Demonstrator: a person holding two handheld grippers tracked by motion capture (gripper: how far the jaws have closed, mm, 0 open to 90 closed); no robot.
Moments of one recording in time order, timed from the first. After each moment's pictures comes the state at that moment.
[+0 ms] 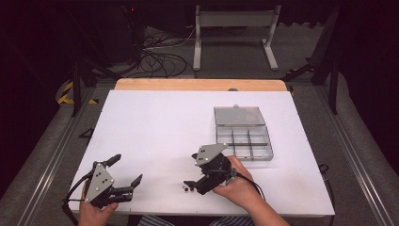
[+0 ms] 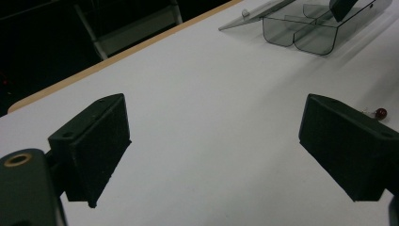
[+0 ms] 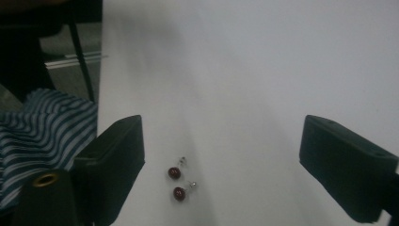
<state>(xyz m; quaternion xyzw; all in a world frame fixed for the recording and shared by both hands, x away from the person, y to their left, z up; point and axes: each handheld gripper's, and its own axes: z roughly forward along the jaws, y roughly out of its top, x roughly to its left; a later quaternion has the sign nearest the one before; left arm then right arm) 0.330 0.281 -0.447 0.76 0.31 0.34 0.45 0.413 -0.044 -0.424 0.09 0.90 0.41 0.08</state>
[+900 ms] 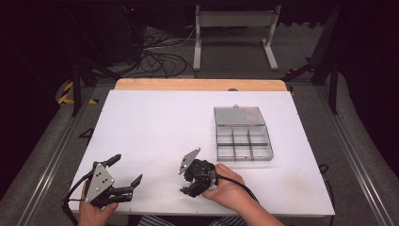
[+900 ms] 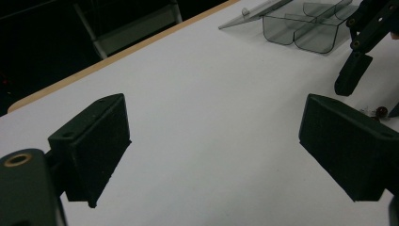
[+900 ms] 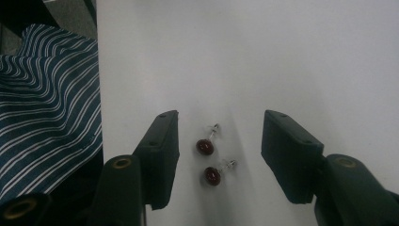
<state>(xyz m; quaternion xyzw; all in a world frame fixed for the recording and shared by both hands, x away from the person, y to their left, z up) 0.331 0.282 -0.447 0.77 0.31 0.34 0.45 0.415 -0.004 -0.455 0.09 0.96 0.28 0.01</state>
